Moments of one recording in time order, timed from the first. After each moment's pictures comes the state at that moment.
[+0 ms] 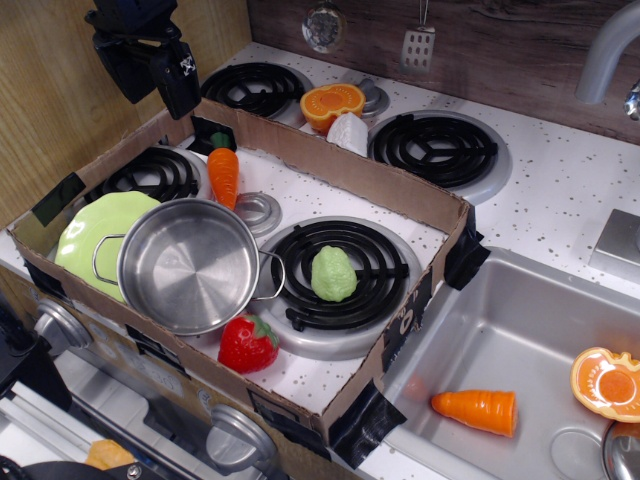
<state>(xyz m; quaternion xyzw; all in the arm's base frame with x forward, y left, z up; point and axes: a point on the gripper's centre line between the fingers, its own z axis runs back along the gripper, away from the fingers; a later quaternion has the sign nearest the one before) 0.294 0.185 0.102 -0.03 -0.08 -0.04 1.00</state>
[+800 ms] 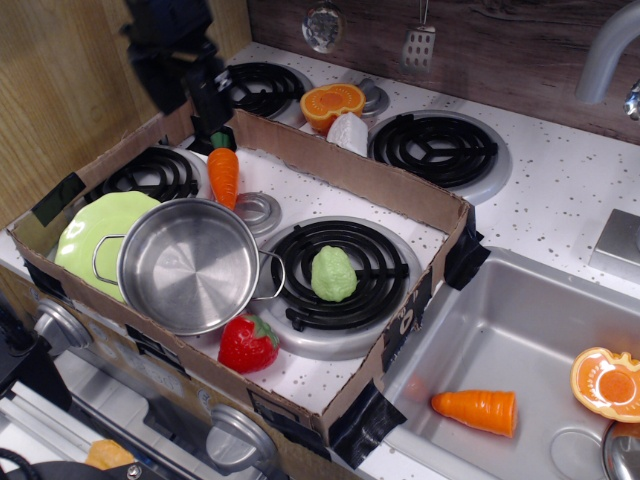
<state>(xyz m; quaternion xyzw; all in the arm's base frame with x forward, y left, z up) 0.302 0.150 0.104 -0.03 -0.08 -0.06 0.99</state>
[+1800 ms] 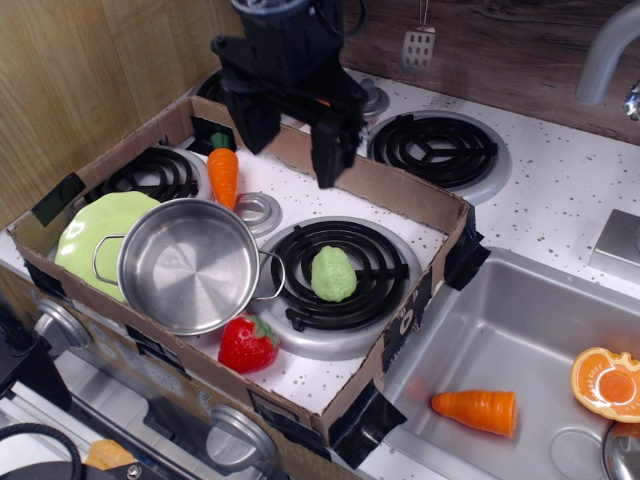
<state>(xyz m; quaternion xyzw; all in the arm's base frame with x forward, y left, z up) 0.257 0.017 0.127 0.02 -0.10 -0.05 0.99</state>
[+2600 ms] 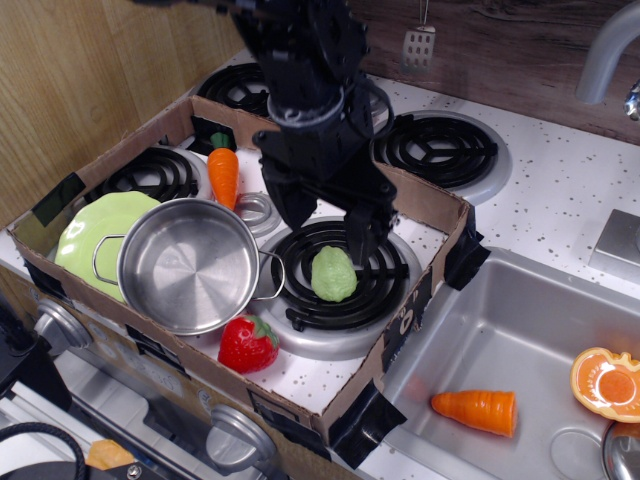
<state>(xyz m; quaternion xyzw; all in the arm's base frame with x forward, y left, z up) 0.255 0.006 0.073 -0.01 -0.11 -0.04 0.99</state>
